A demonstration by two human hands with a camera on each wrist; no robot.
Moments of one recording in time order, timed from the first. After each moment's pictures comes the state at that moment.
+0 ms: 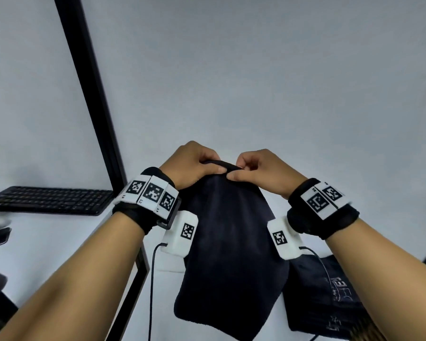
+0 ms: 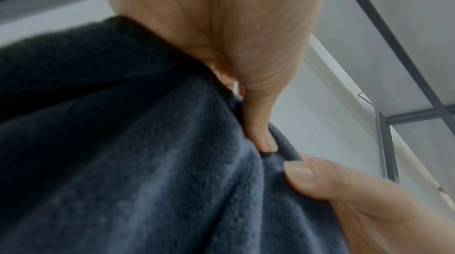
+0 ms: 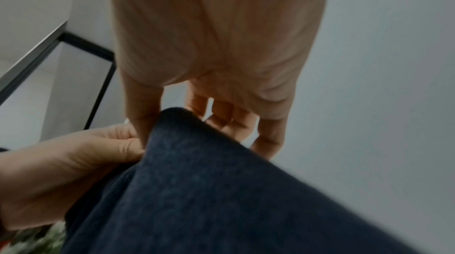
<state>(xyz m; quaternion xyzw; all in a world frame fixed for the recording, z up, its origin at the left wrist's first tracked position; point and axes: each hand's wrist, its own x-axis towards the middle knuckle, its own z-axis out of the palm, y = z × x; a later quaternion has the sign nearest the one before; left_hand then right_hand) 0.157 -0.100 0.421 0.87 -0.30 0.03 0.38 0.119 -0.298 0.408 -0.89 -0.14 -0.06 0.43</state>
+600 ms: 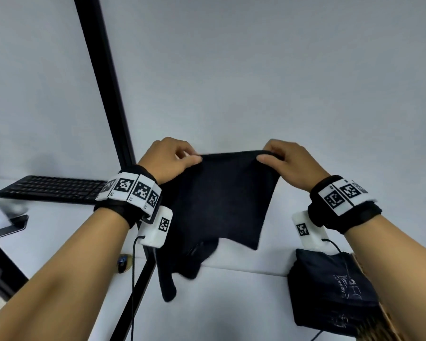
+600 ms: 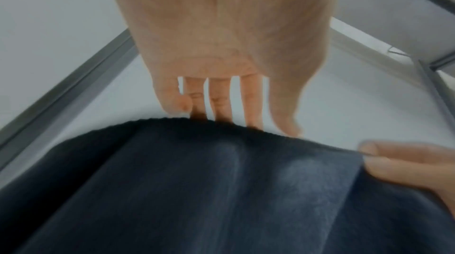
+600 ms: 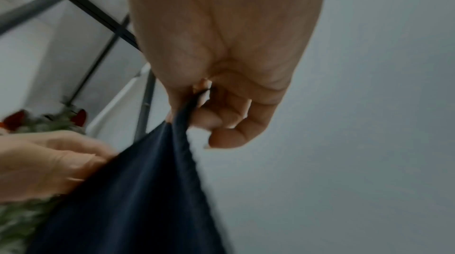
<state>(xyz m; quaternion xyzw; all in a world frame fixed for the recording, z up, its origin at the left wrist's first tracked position) 0.166 -0.043 0.411 0.92 -0.19 0.13 0.31 0.132 -0.325 0.397 -0.92 -0.12 -0.19 0.33</state>
